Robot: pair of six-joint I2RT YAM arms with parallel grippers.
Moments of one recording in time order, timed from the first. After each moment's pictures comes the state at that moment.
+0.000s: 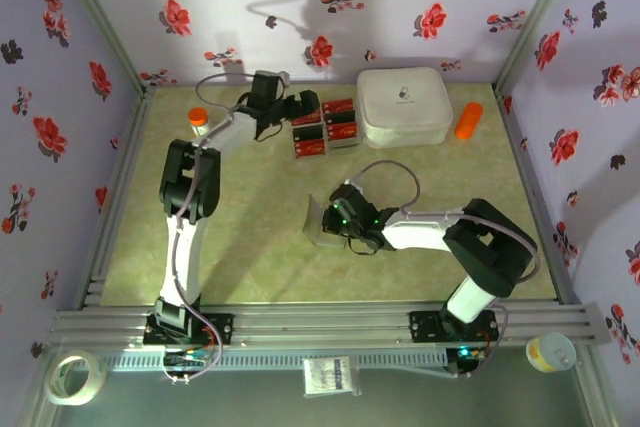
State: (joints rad) left arm -0.39 2.27 1.81 -0.14 0.29 -0.60; right arm 0.87 1.63 0.71 0.08 0.04 0.96
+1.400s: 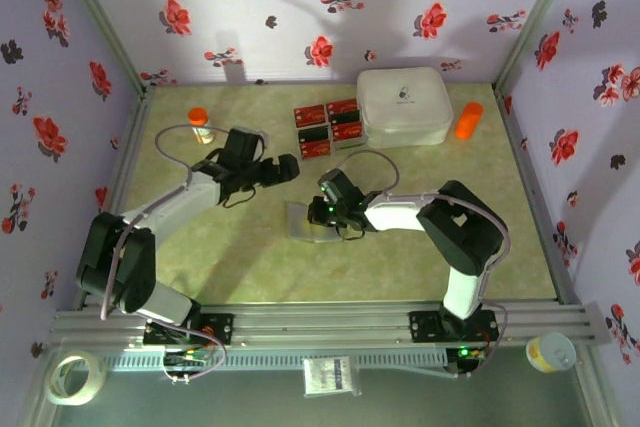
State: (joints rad) left arm -0.51 1.49 0.98 -0.34 0.15 -0.62; right arm 0.82 1.81 0.90 0.05 -0.17 0.87
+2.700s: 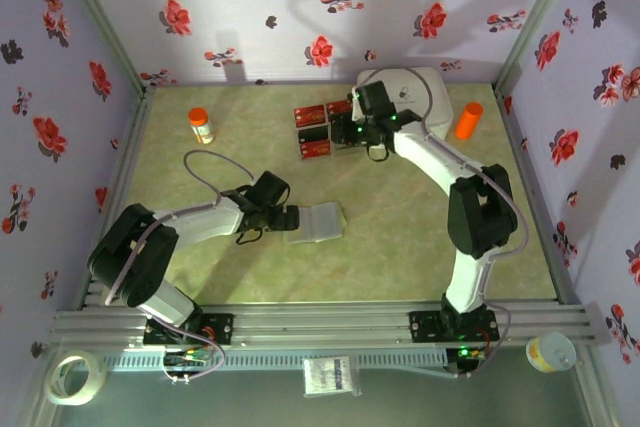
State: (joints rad) left arm -0.70 1.55 0.78 -0.38 -0.14 -0.63; right arm 0.46 1.88 1.57 -0.54 -0.19 0.38
